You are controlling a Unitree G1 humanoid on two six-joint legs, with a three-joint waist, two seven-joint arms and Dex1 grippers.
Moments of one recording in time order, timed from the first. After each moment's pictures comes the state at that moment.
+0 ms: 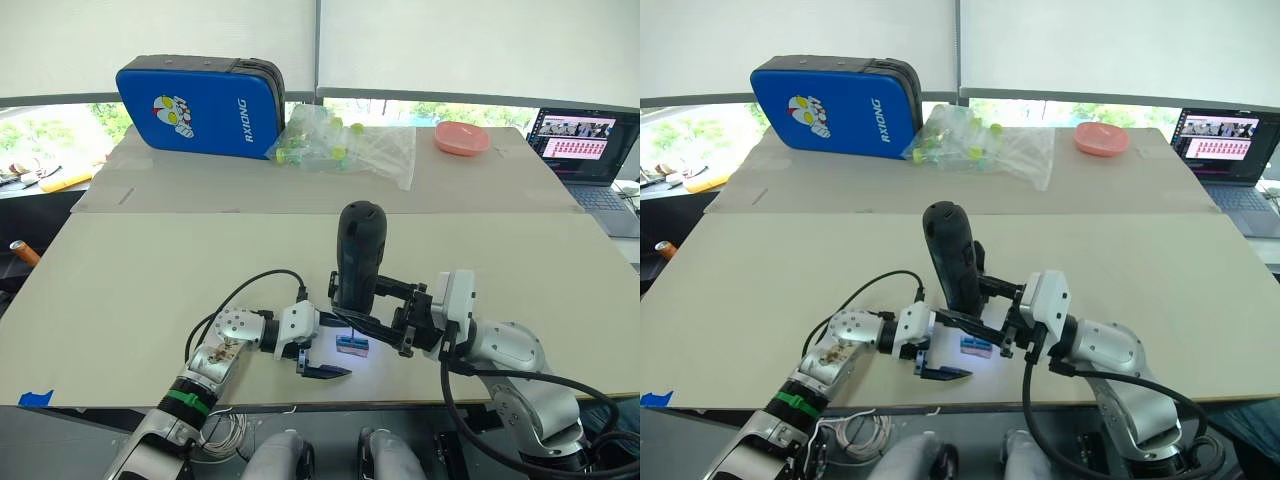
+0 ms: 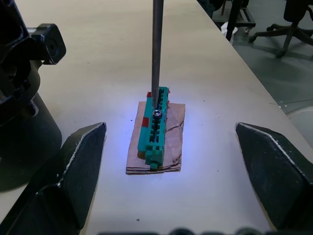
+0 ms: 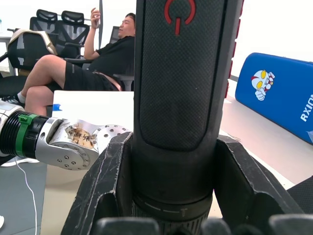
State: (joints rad) left arm -0.39 0.37 -0.35 0.25 -0.14 -0.09 -1.24; right arm -0.11 -0.46 0.09 -0.58 0.45 0.22 0.82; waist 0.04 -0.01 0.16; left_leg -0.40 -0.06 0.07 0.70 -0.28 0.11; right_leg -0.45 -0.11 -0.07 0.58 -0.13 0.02
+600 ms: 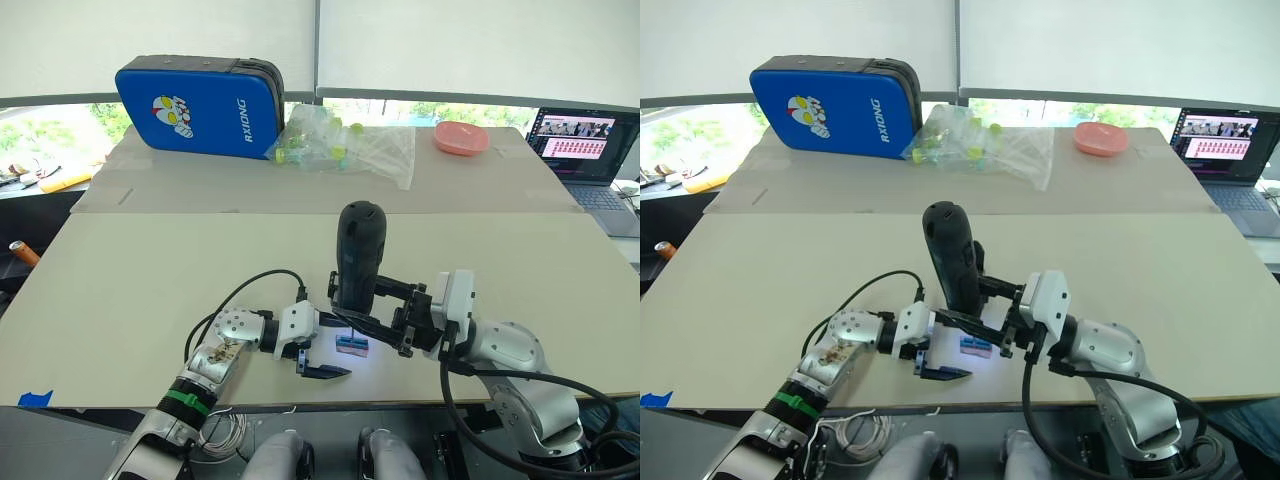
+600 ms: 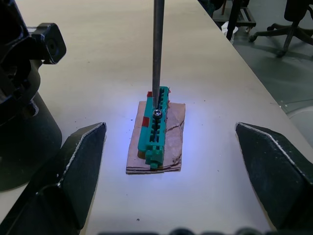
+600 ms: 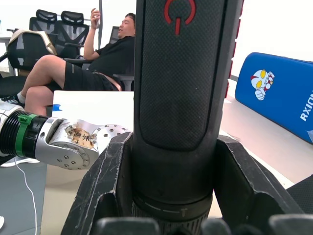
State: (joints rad) left arm -0.39 0.37 -0.35 0.25 -0.14 -0.08 -1.24; right arm -0.11 -0.45 0.09 -0.58 0.45 0.22 0.82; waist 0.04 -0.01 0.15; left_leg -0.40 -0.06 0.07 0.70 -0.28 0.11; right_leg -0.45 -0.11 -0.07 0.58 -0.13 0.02
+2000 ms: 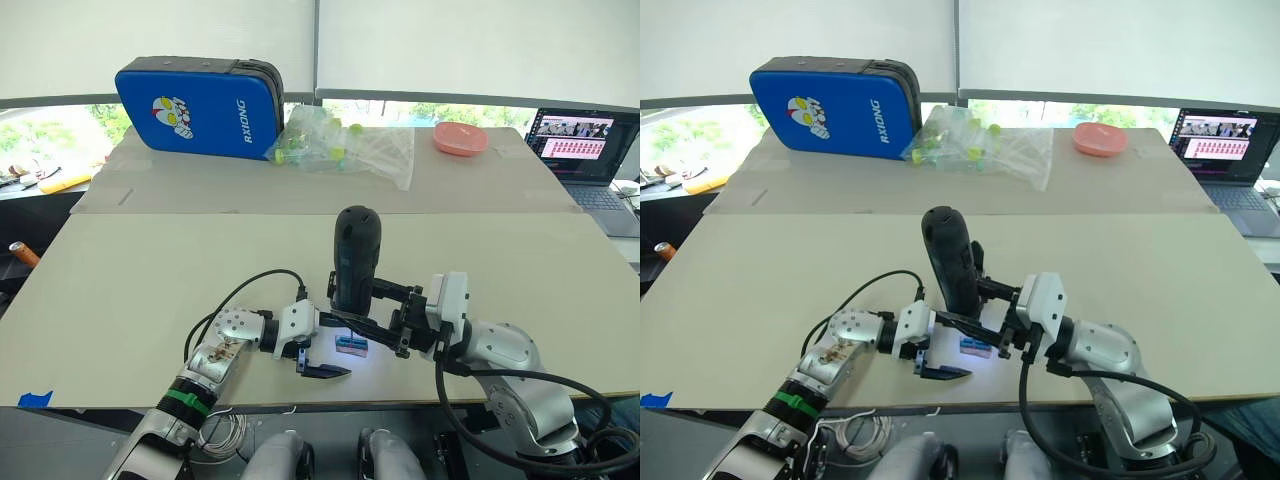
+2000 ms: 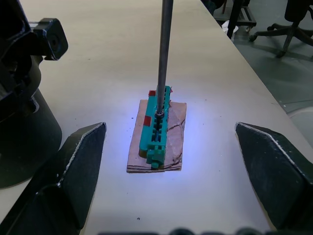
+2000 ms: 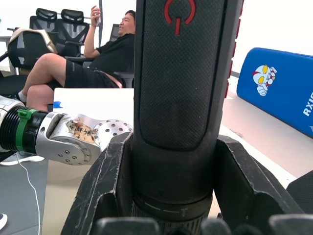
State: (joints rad) left arm -0.39 0.37 -0.35 0.24 -0.14 -0.05 -1.24; right arm -0.10 -0.46 0.11 -0.55 0.44 0.20 0.82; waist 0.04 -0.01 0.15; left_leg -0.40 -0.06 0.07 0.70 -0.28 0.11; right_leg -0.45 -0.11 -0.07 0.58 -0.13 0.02
